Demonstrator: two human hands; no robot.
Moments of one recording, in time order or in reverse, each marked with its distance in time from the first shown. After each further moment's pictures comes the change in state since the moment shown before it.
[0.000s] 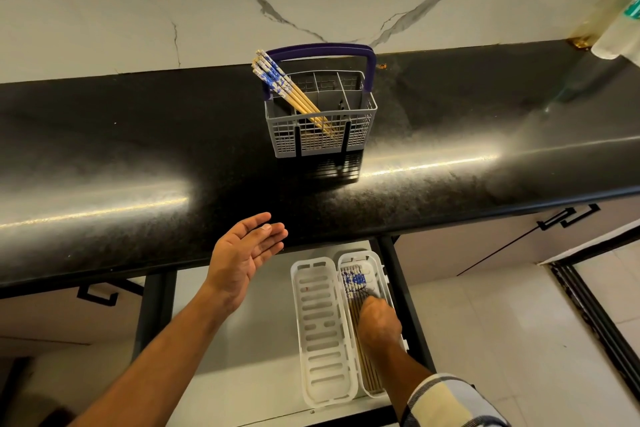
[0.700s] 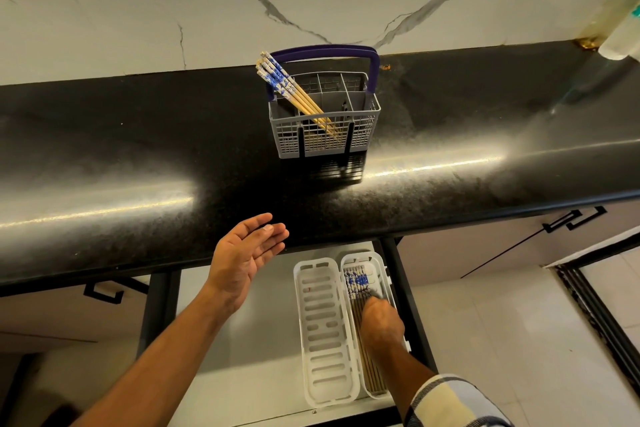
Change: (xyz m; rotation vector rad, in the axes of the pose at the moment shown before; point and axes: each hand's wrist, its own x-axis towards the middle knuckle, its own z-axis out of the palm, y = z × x) left_hand -0.004 0.003 -0.001 -0.027 0.004 0.005; right_hand 0.003 0.003 0.001 0.016 -0.051 0.013
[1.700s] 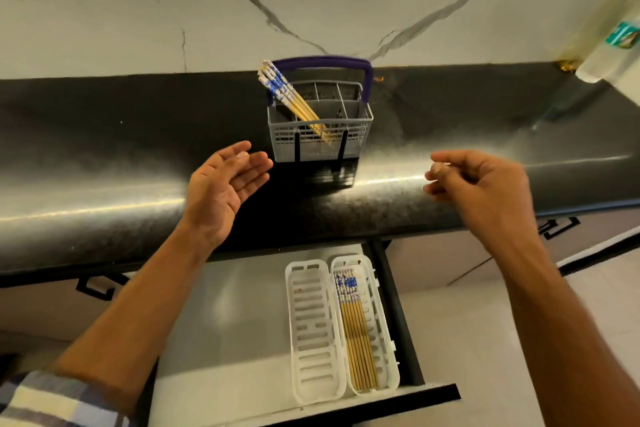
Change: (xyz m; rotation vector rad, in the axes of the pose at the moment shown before) left_hand 0.013 0.090 0.028 -0.173 -0.066 0.197; right_hand -0.104 -0.011 -0.276 0.776 0.570 -0.494
